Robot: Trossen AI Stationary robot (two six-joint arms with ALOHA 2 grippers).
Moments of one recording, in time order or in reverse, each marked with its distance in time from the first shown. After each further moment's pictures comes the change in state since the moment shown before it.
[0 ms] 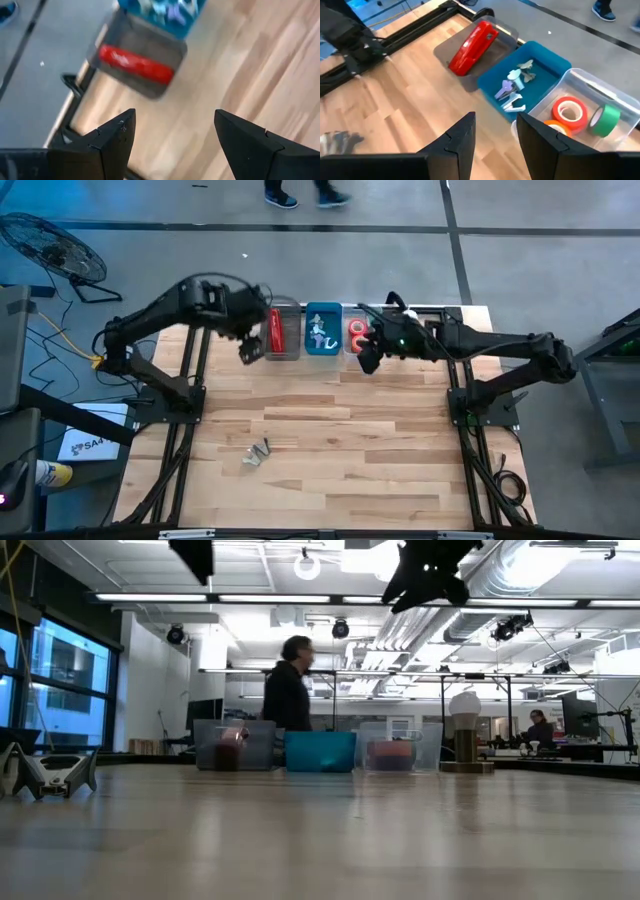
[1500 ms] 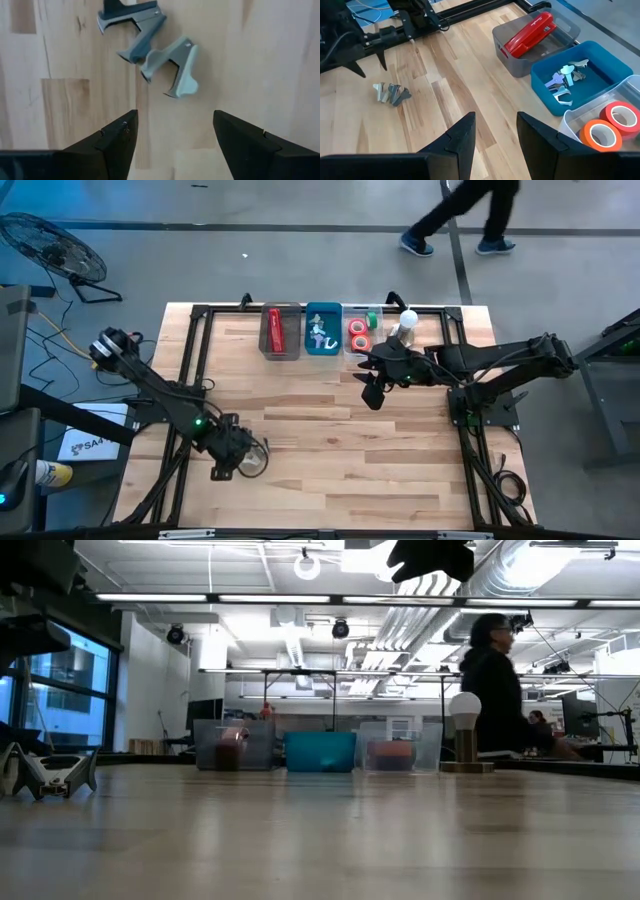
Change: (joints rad) left arm -0.943 -0.146 -1.051 0.792 0.223 -0.539; right arm 0.277 -0.009 0.000 -0.016 0.045 -0.028
